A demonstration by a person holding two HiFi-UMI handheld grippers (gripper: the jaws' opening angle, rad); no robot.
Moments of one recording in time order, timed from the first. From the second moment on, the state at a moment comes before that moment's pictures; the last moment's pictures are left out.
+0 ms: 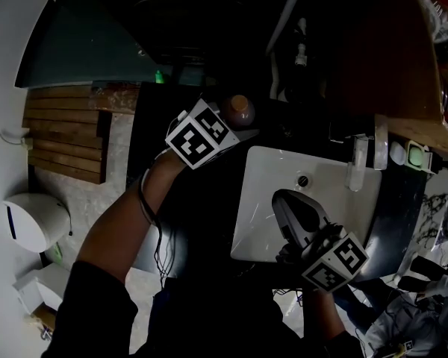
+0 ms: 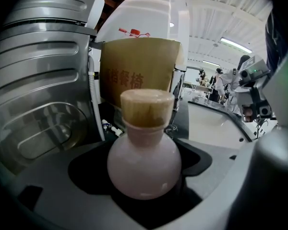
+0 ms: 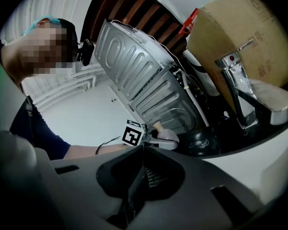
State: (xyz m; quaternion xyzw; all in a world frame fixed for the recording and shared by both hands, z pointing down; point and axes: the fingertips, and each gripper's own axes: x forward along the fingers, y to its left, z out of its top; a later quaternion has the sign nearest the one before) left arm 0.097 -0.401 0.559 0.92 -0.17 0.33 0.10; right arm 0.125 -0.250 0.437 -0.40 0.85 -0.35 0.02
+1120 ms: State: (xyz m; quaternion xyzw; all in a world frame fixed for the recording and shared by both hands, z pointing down) left arm 0.098 -0.399 0.562 0.92 -0.18 0.33 0.07; right arm 0.125 -0.246 0.429 -0.40 0.85 -0.36 0.03
